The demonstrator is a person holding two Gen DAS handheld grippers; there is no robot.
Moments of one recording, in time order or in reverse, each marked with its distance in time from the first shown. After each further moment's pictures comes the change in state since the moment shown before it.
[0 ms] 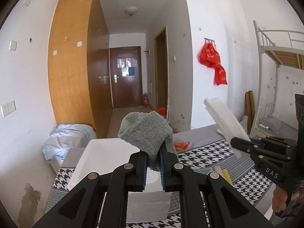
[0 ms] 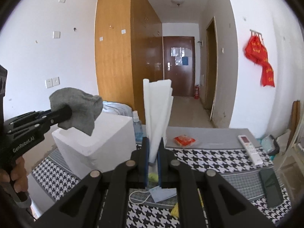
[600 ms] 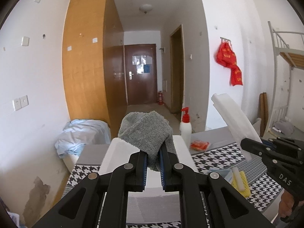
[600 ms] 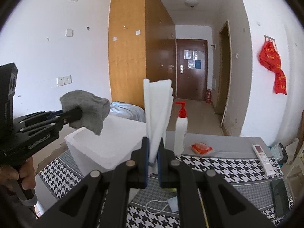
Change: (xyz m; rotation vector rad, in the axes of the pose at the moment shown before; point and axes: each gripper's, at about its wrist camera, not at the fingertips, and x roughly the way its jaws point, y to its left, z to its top) left arm 0.007 0.033 0.005 -0.040 0.023 0.114; right arm 0.014 0.031 0.016 -0.042 -0.002 0.099
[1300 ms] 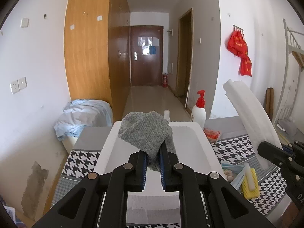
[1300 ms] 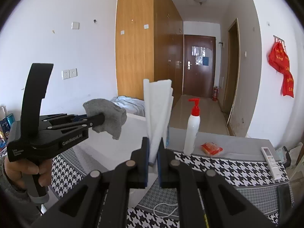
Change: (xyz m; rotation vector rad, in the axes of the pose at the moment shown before) left arm 0.051 0.018 -0.004 -0.057 0.149 0.013; right arm 0.025 0.014 0.003 -0.028 0.044 0.029
